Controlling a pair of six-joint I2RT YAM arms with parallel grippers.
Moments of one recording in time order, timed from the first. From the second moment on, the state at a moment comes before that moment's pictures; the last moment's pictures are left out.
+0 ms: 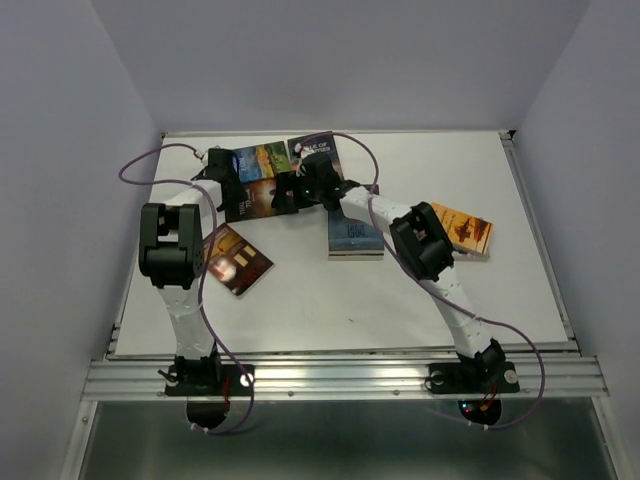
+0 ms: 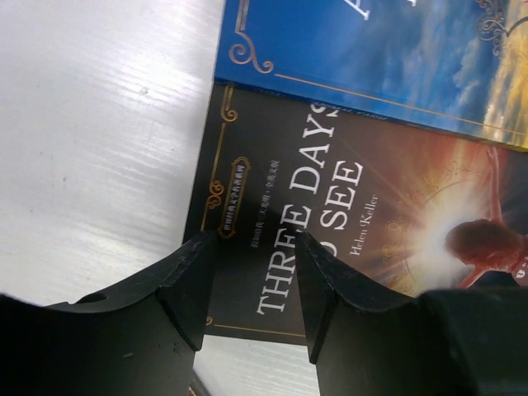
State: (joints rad) left arm -0.07 2.01 1.36 -0.26 -0.18 -0.46; right arm 0.67 2.49 2.03 -0.08 -0.22 0.42
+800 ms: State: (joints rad) left arm 0.10 1.80 1.30 -0.44 -0.18 -0.64; right arm 0.97 2.42 1.90 -0.05 -0.21 0.29
